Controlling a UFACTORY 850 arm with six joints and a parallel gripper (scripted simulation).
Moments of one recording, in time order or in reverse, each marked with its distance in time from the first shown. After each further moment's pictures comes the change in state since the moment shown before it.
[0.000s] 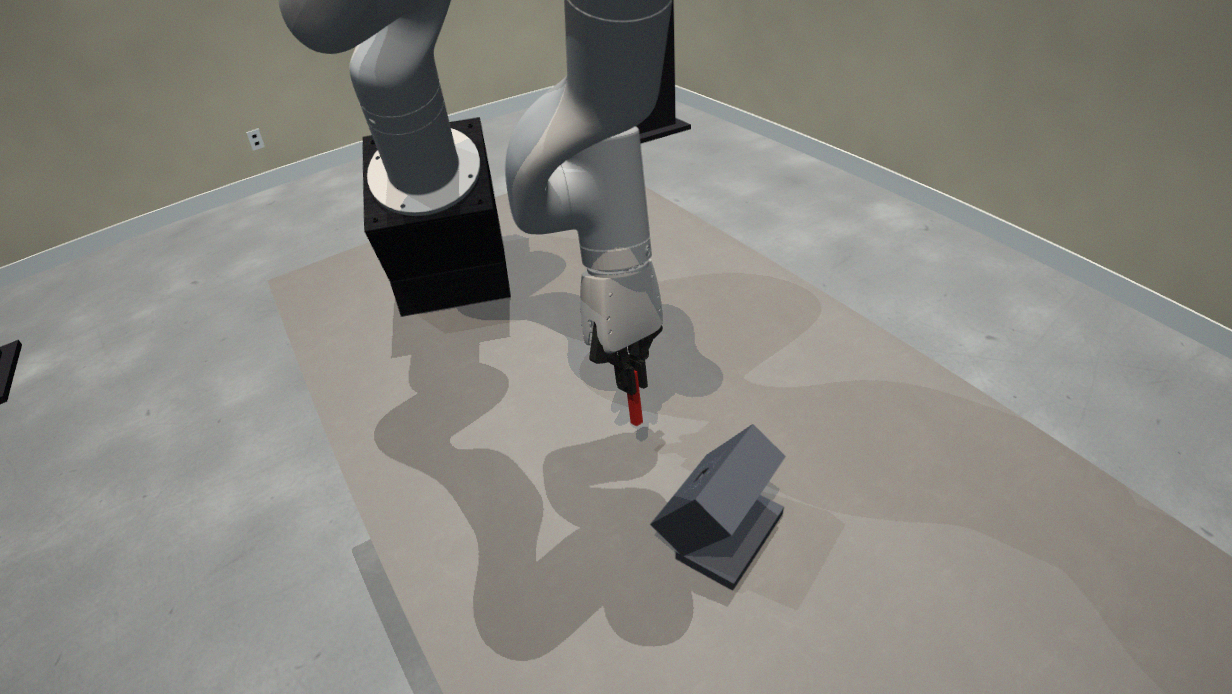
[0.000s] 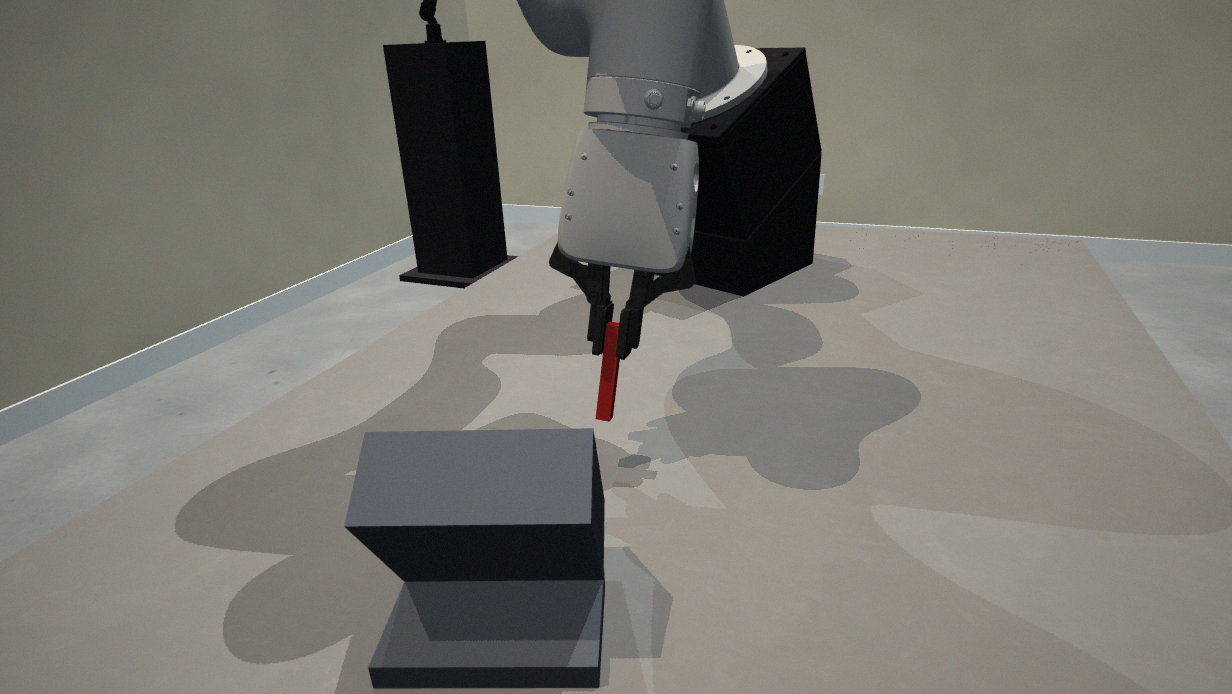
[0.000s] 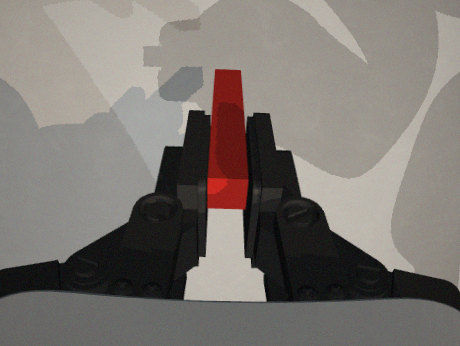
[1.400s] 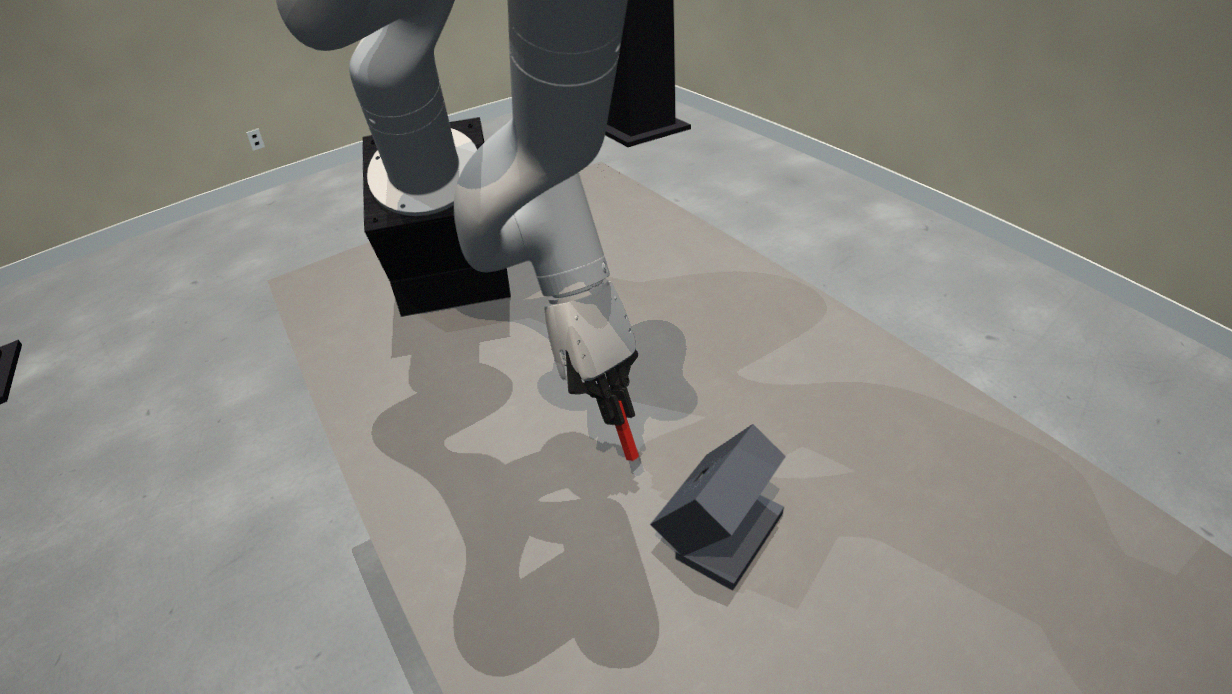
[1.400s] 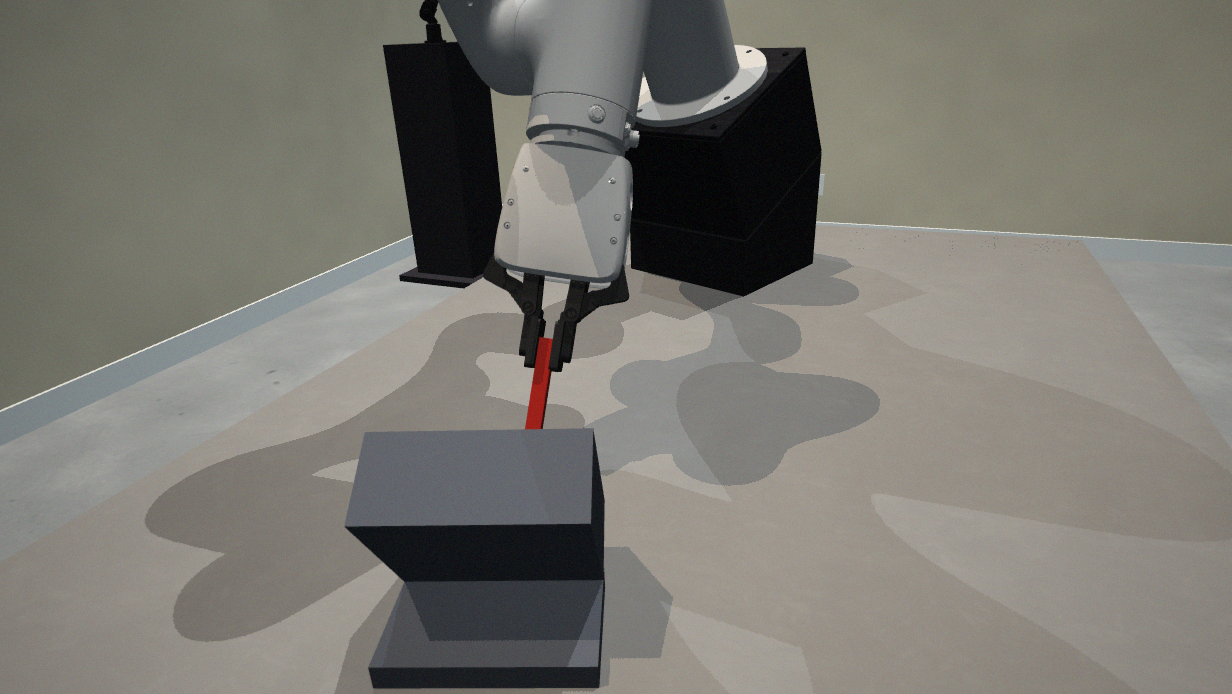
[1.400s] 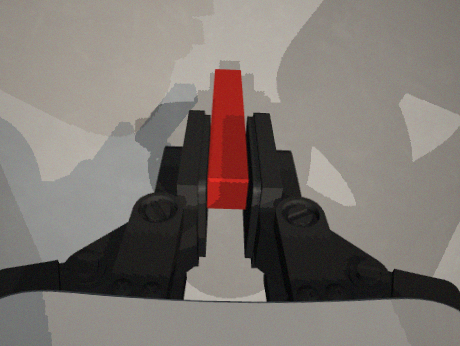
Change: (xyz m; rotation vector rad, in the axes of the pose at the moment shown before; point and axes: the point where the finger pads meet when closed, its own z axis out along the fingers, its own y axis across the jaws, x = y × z) arm 0.022 0.048 0.016 -0.002 0.261 -0.130
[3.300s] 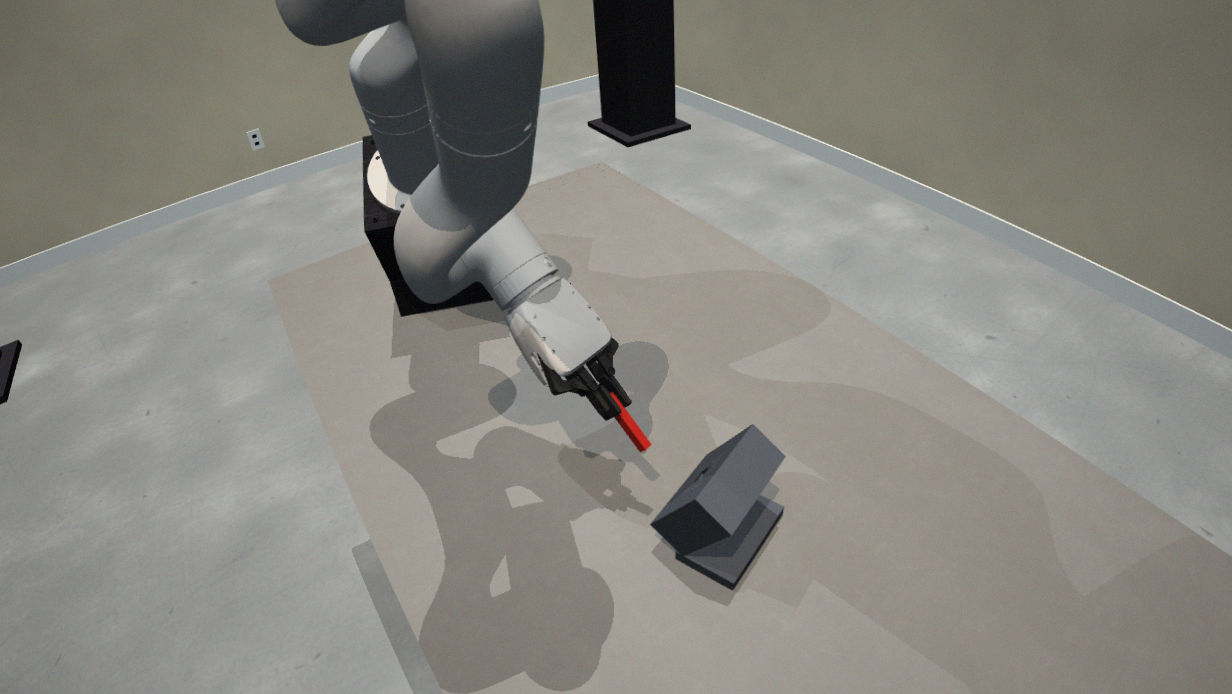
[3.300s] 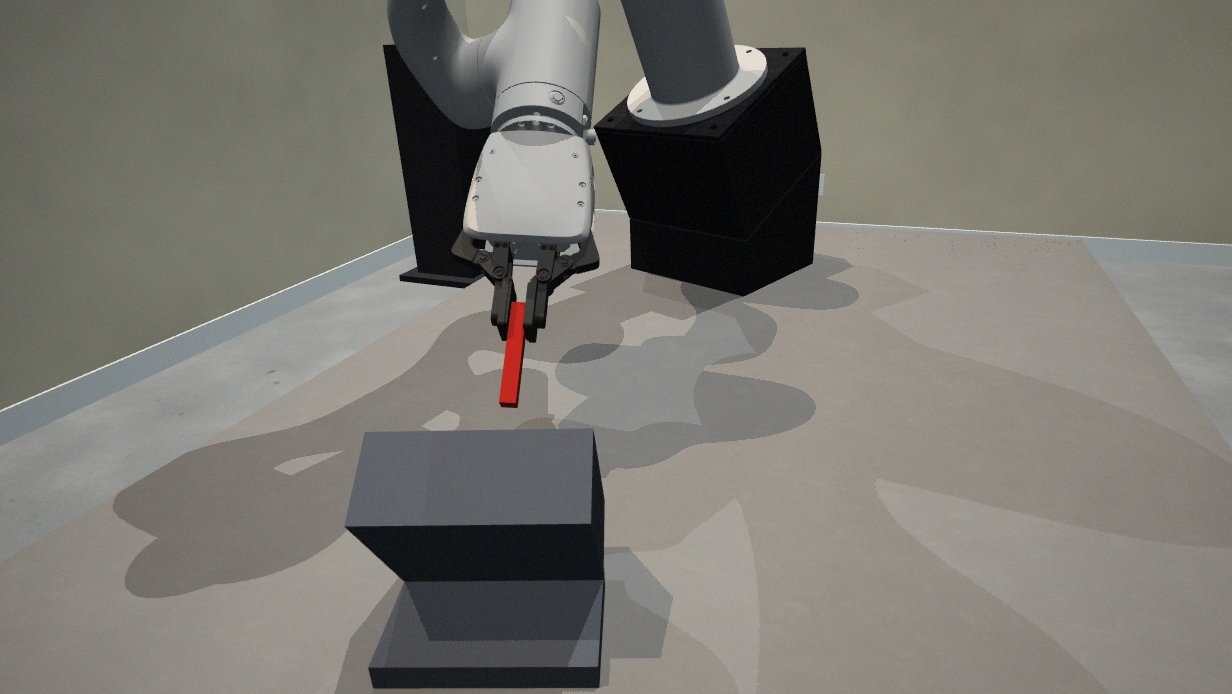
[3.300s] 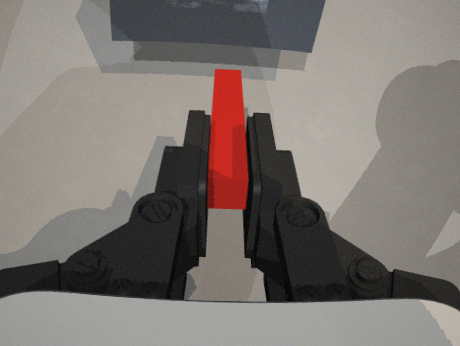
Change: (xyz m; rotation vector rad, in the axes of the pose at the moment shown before) arm 0.019 0.022 -0.022 0.104 0.369 -0.022
